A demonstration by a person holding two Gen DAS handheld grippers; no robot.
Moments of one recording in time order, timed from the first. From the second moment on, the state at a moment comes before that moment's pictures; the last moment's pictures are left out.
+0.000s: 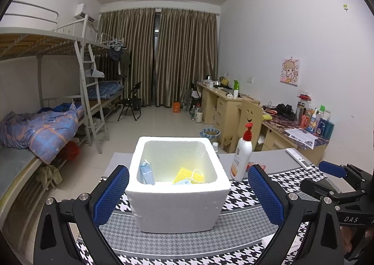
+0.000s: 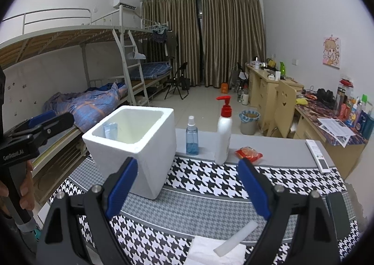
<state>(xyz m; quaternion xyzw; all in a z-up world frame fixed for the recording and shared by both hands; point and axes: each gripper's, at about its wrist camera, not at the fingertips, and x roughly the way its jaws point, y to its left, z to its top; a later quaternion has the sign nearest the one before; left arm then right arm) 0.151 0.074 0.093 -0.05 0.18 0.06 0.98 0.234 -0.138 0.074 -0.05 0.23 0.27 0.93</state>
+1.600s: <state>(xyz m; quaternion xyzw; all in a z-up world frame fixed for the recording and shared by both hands) 0.147 0.011 0.036 -0.03 0.21 -0.01 0.98 0.222 -0.196 0.015 -0.02 0.26 0.19 0.95</state>
